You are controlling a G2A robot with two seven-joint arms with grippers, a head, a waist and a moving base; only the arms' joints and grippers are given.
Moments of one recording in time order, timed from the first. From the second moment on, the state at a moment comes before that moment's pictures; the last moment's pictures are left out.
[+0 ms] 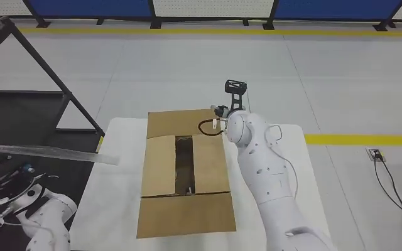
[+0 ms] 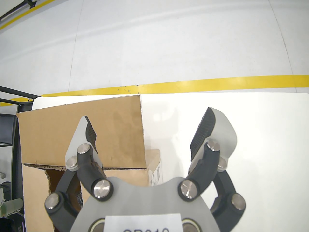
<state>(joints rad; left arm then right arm) 1.10 -1.27 -1.90 -1.40 1.93 0.83 0.36 -0.30 -1.85 1.57 -0.75 -1.53 0.20 0.64</state>
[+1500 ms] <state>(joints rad) 1.17 -1.27 -1.98 -1.44 1.87 0.73 0.47 -0.12 -1.68 1.80 -0.20 -1.02 -0.57 0.62</state>
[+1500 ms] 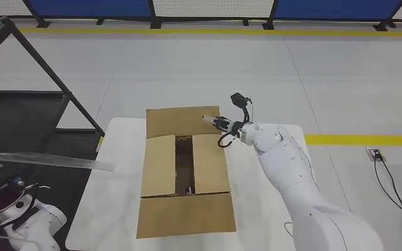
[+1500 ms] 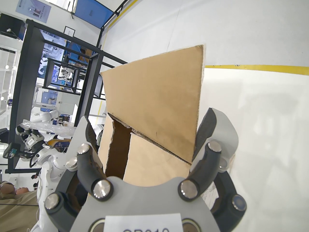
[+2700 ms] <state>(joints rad) 1.24 -1.28 -1.94 -1.47 1.82 0.70 0.56 -0.19 -1.63 1.49 -0.49 -0.90 -0.85 0.97</state>
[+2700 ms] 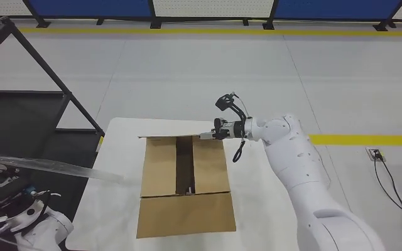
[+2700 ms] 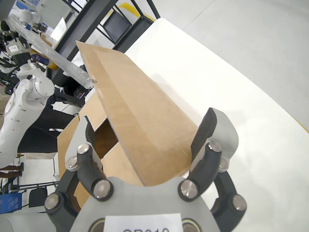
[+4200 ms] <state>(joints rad) 1.23 -1.29 -1.92 -1.43 1.82 0.66 0.60 -0.33 -1.51 1.08 -0.72 -0.21 -0.55 1.27</state>
